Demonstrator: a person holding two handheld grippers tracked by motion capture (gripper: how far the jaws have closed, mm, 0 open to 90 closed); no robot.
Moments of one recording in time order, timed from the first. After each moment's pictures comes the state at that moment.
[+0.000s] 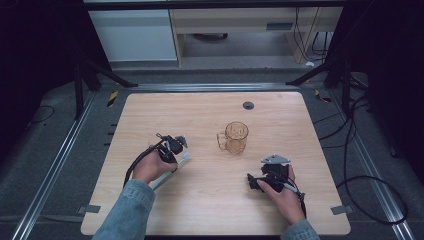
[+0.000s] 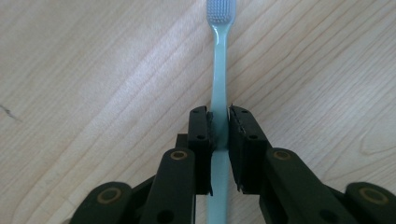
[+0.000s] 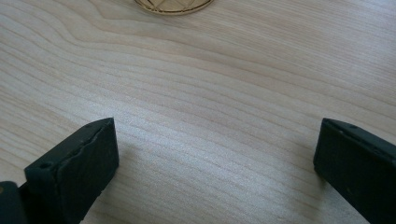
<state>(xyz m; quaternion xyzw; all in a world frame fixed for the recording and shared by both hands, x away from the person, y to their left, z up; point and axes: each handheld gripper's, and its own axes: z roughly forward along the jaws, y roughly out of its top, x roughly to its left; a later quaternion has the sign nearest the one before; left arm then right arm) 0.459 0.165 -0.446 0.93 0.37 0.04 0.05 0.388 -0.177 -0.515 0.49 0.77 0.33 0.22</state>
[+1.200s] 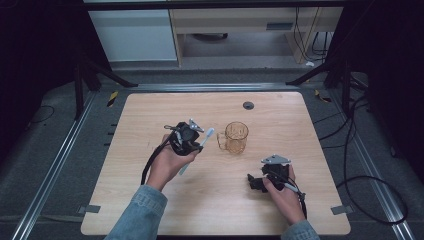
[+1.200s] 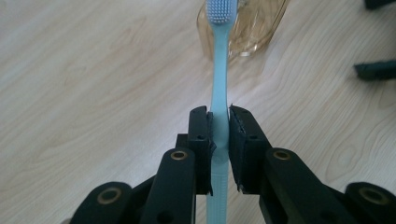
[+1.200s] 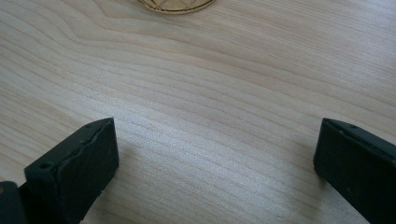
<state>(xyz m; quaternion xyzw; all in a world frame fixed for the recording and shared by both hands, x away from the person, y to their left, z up) 0.436 0.113 -0.382 0.89 0.33 0.15 0.28 0.388 -0.178 -0.515 0.49 0.78 0.33 0.21</state>
